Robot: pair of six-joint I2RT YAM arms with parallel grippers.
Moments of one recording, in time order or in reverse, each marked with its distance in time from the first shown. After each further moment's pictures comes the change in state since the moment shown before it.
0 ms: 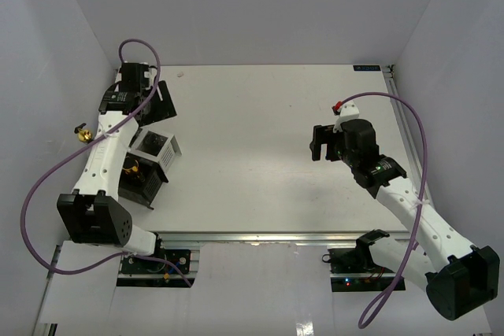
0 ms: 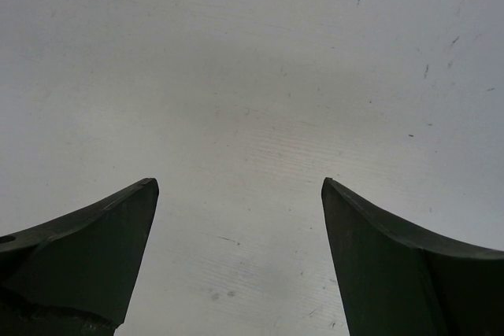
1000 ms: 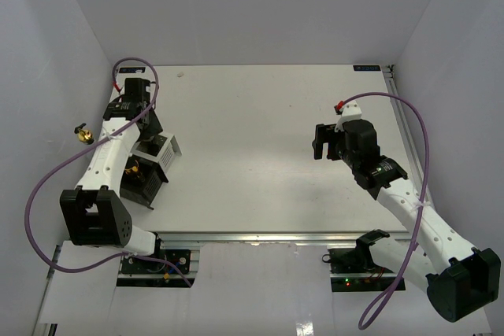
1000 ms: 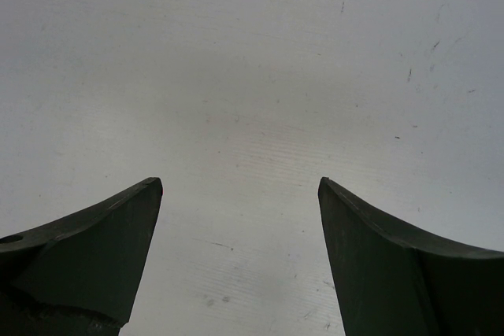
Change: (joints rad) left arm 0.039 -0.008 -0.147 0.015 -0.219 -0.075; right arm 0.001 -0.012 -0.003 0.007 0.031 0.000
